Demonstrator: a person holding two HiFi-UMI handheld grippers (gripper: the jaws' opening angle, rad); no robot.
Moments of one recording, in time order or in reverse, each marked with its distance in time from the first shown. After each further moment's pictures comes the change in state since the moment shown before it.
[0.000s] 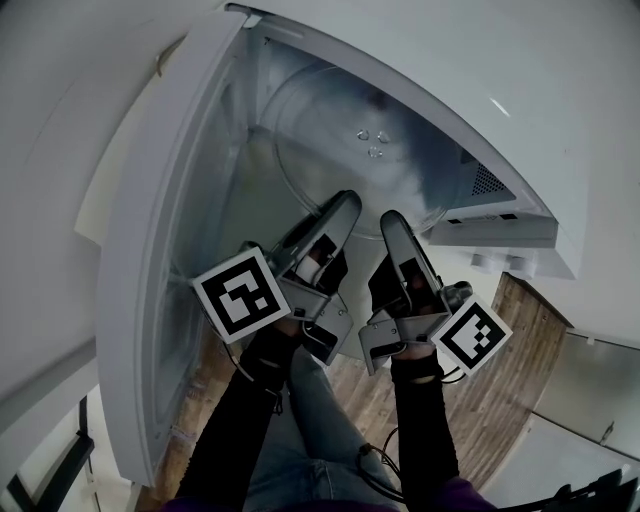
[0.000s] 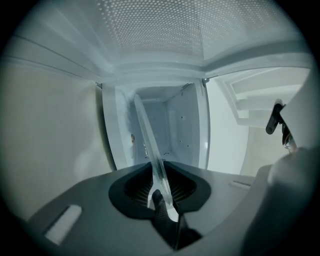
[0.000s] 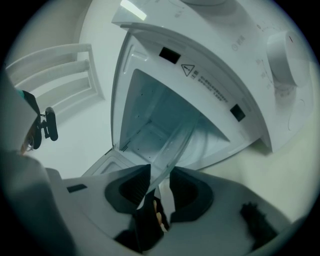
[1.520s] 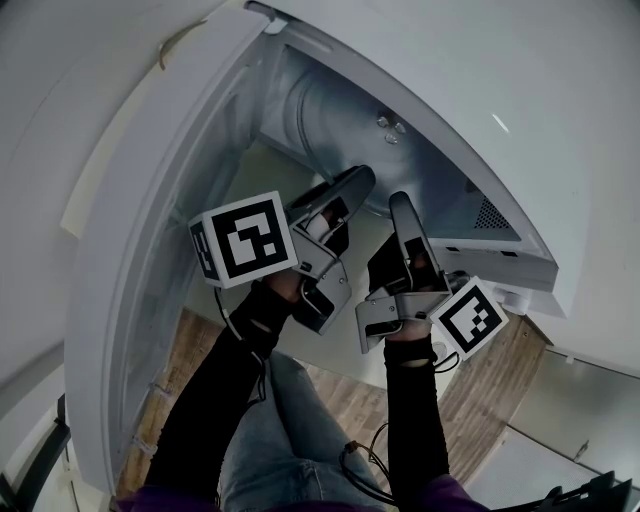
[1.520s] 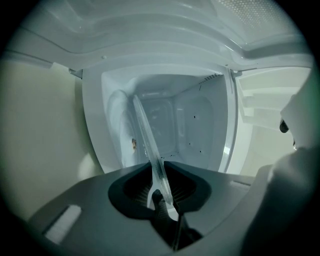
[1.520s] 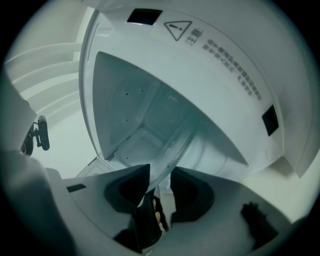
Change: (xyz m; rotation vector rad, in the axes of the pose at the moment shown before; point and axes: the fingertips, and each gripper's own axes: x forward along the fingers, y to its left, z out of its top) left arm 0.056 0.031 0.036 0.006 0.083 0.016; right arm 0.051 -0.033 0.030 -0.009 -0.028 -0.053
